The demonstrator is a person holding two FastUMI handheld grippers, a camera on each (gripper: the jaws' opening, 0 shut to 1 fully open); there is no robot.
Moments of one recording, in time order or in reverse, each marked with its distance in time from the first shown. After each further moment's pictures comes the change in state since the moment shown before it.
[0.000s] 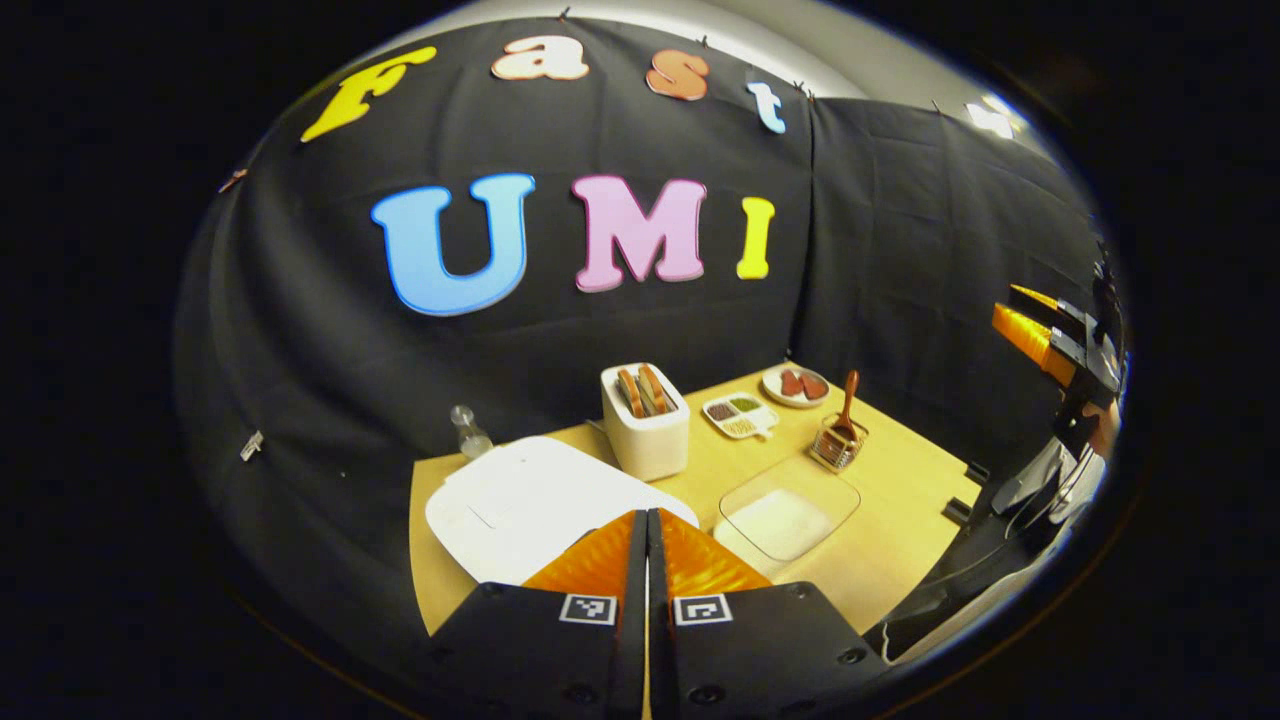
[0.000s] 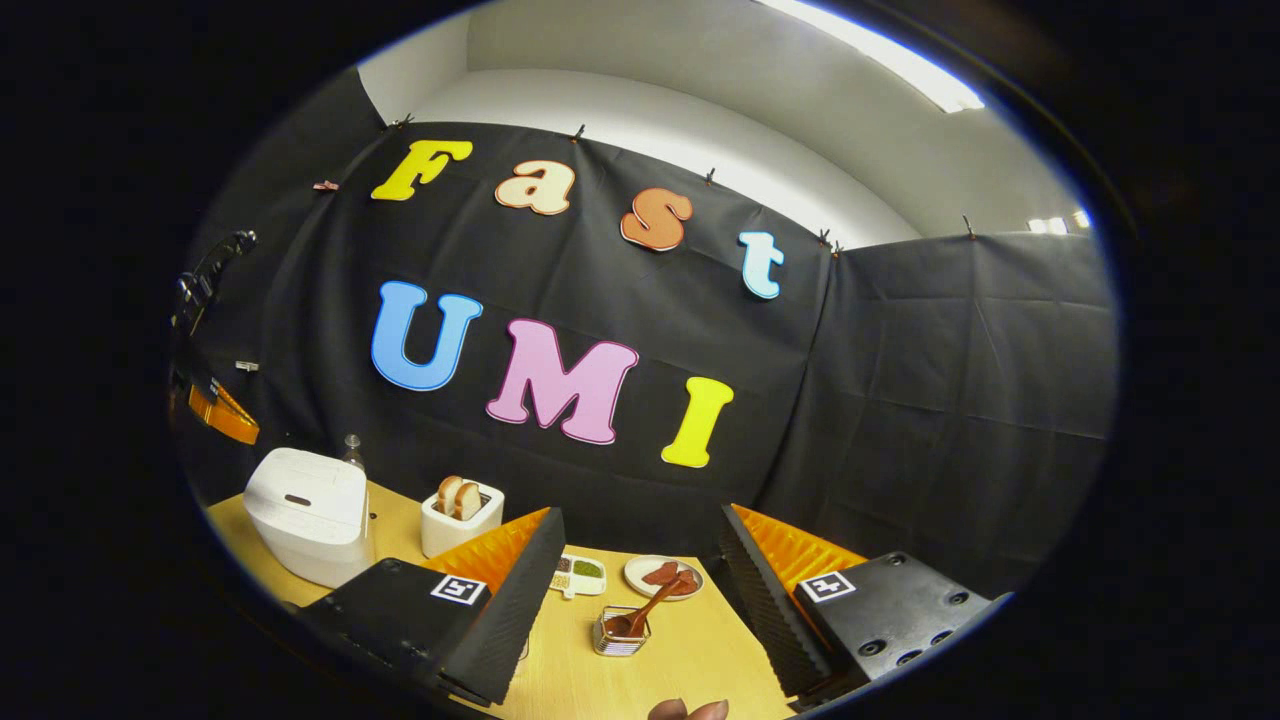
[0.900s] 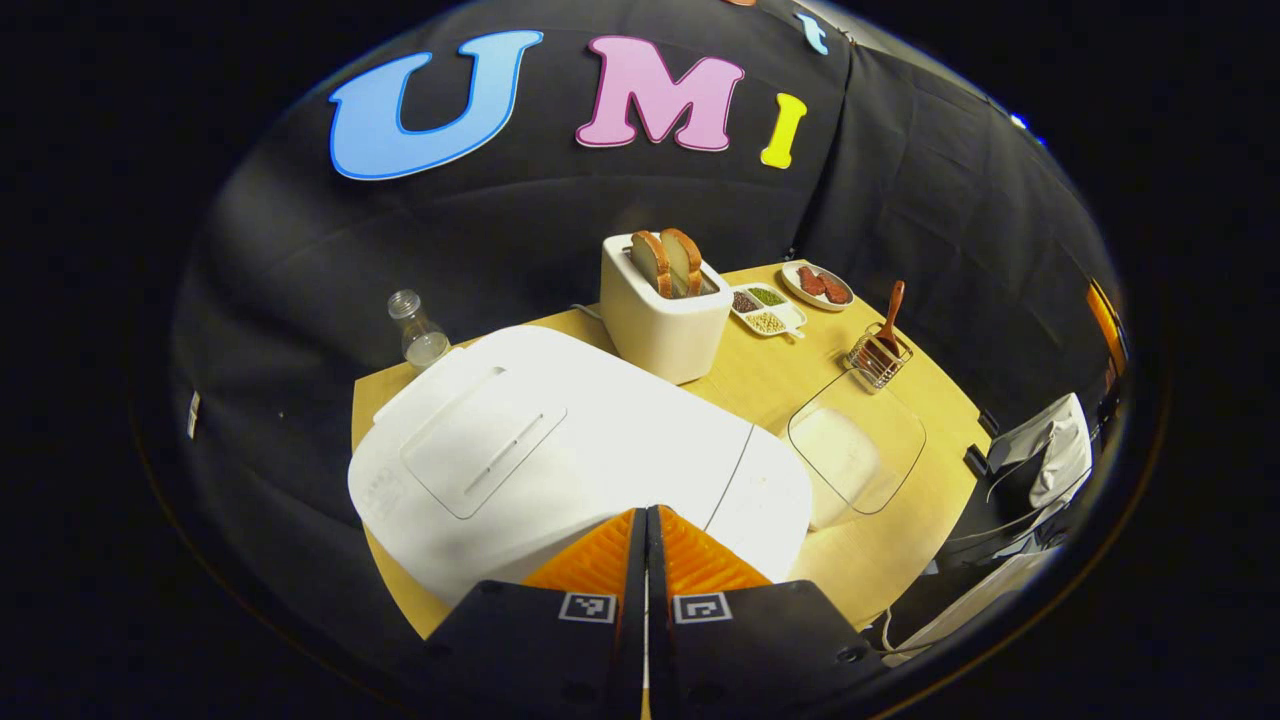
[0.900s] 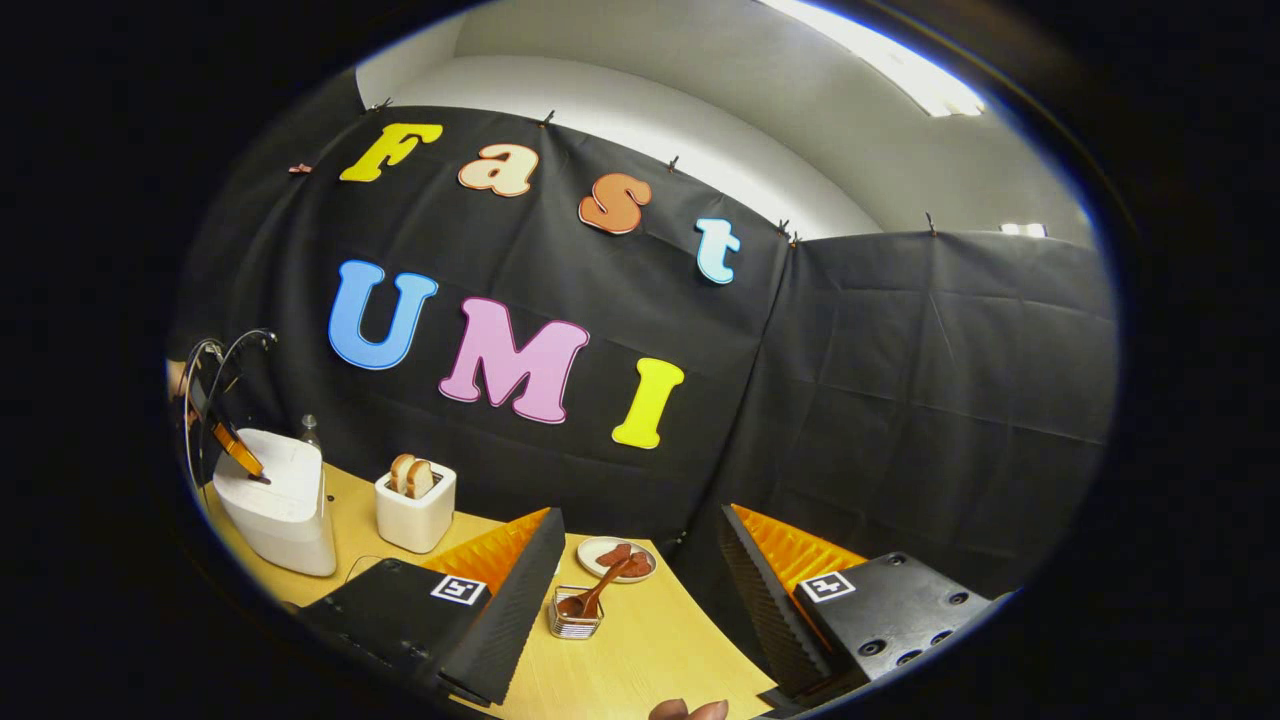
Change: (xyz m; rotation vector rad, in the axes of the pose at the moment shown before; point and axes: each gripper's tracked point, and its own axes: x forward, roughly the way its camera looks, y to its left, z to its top) left arm 0.126 0.064 -0.079 -0.061 0.303 -0.107; right arm -0.014 -0.035 -0.025 -0.024 0.053 -0.124
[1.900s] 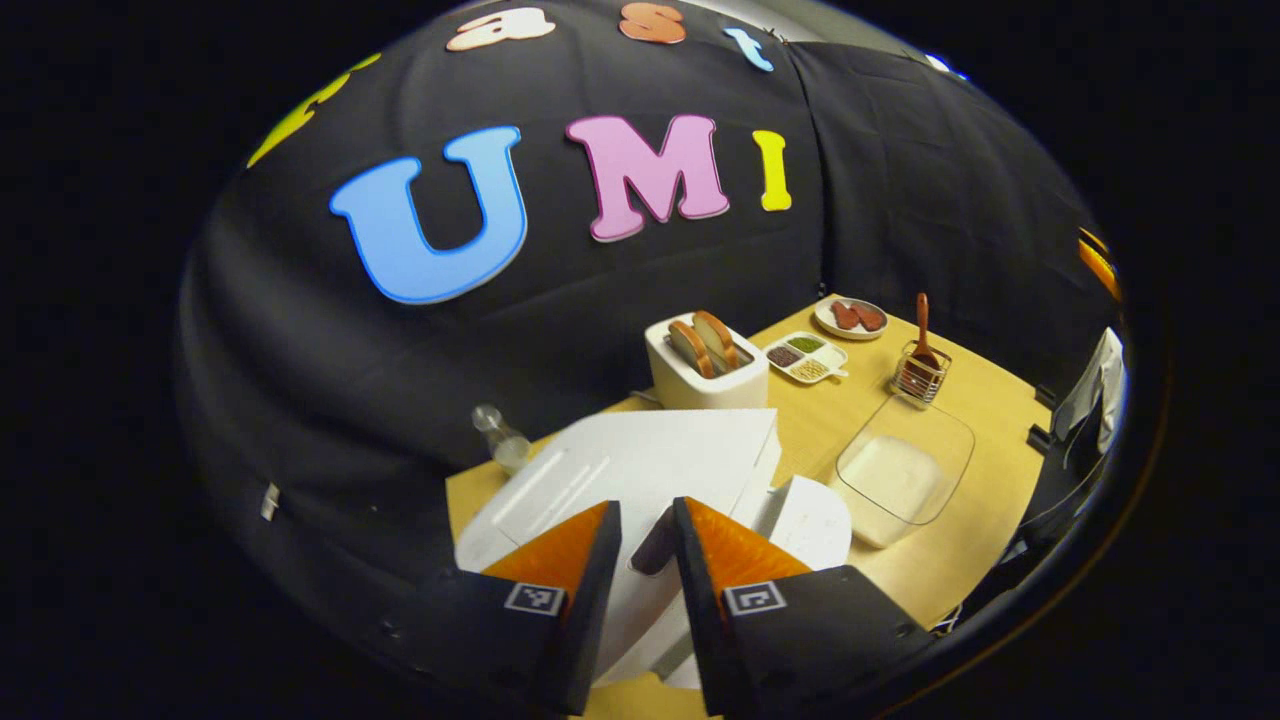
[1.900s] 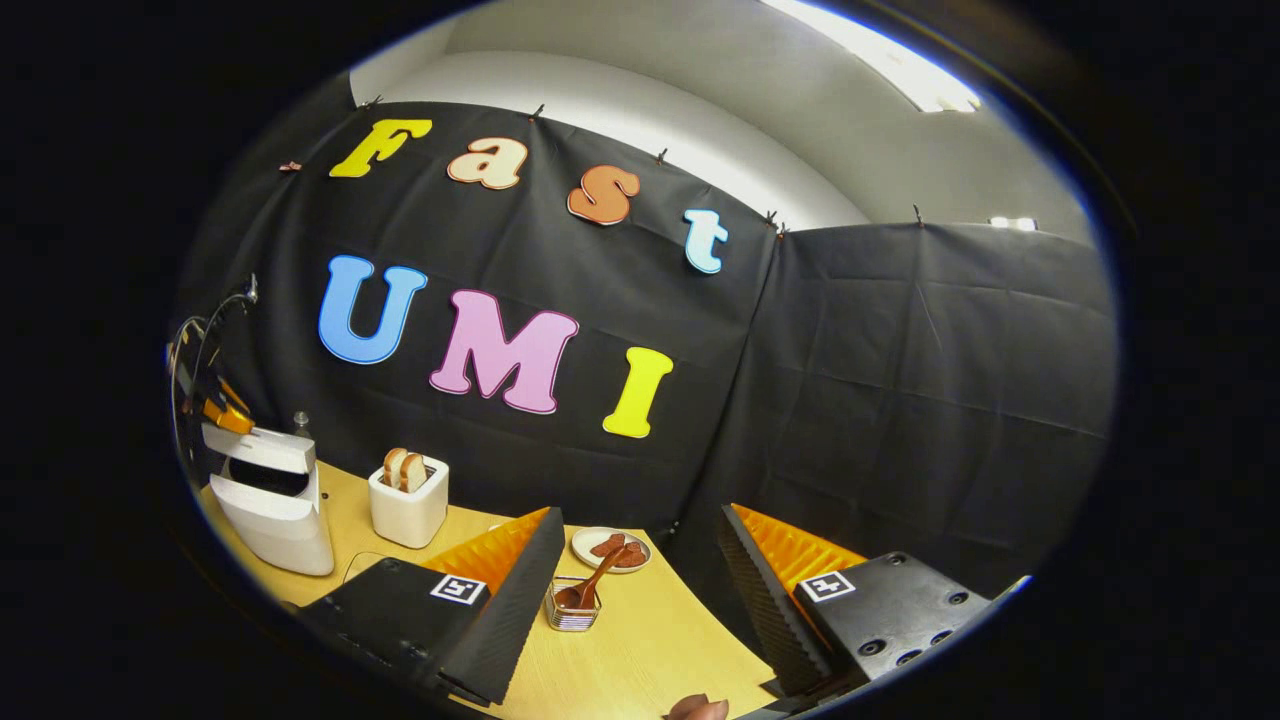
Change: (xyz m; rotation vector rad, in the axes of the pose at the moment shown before) left arm -0.079 0.029 0.080 0.233 -0.315 0.293; right arm -0.011 0.000 -0.007 0.019 0.018 -0.024
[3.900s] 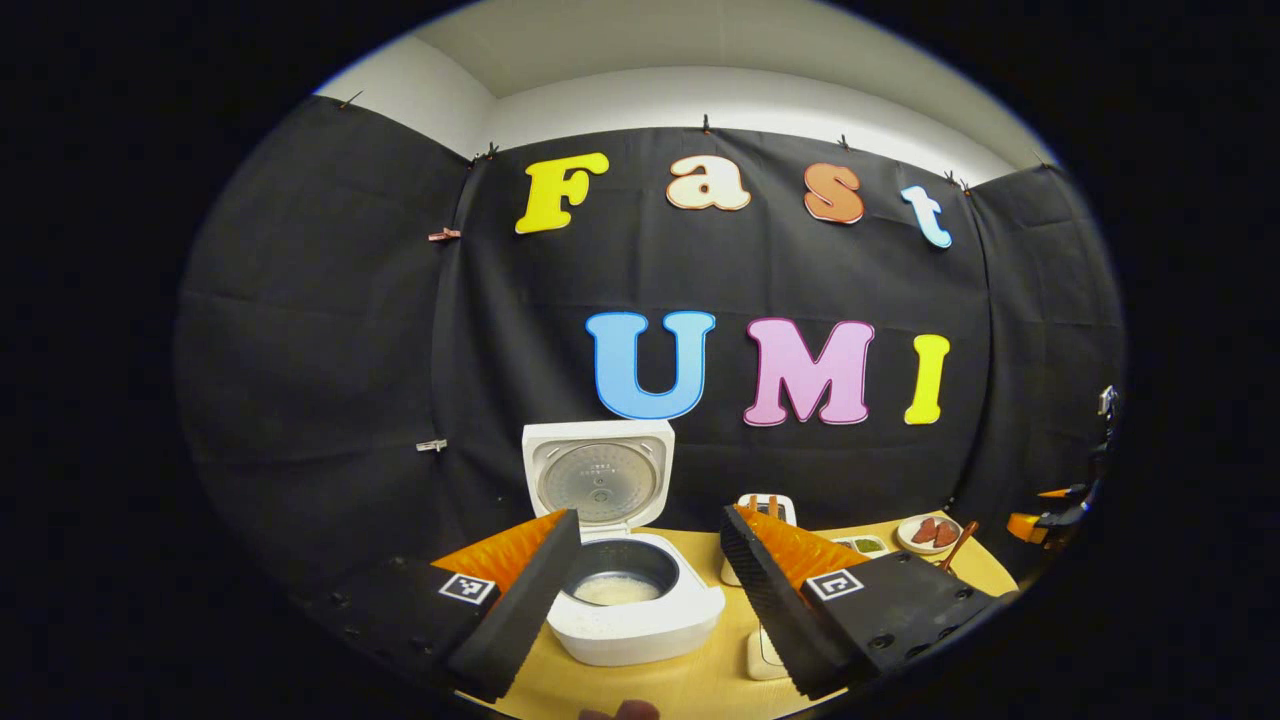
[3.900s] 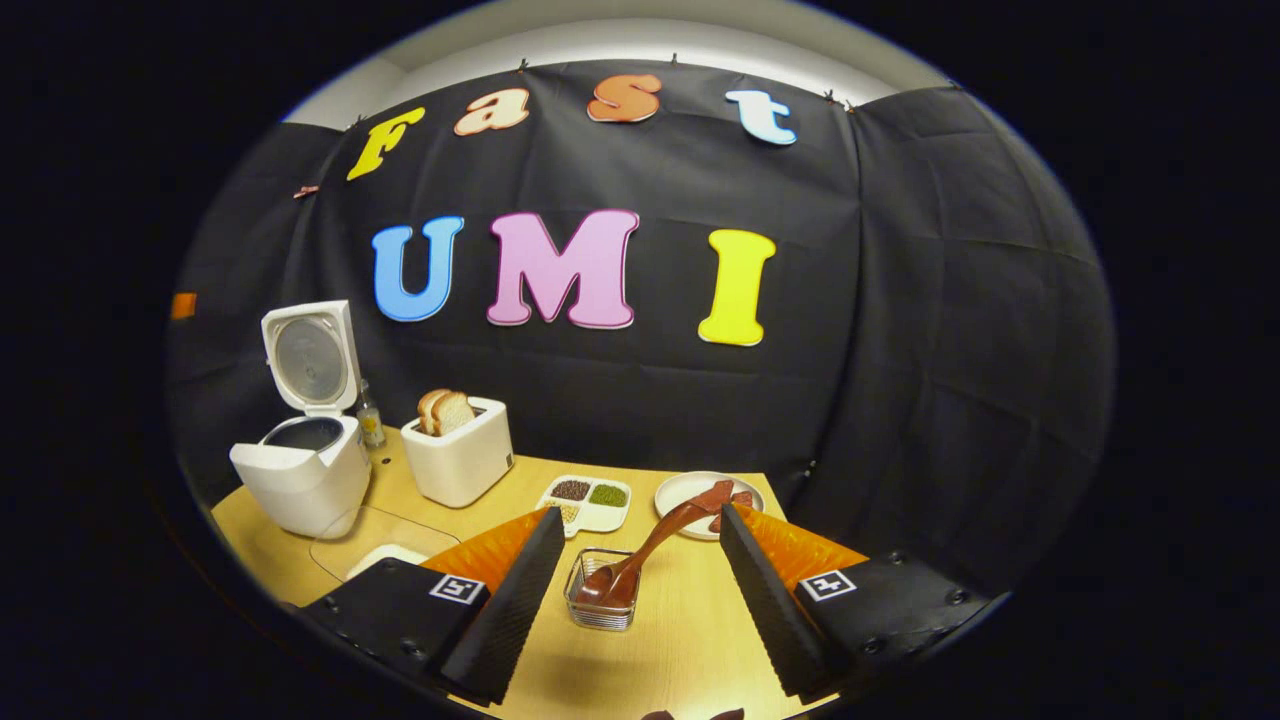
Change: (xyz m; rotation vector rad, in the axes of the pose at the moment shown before) left arm -0.203 -0.130 0.076 -0.459 -0.342 0.607; right arm 0.183 0.016 -0.189 0.170 0.223 0.491
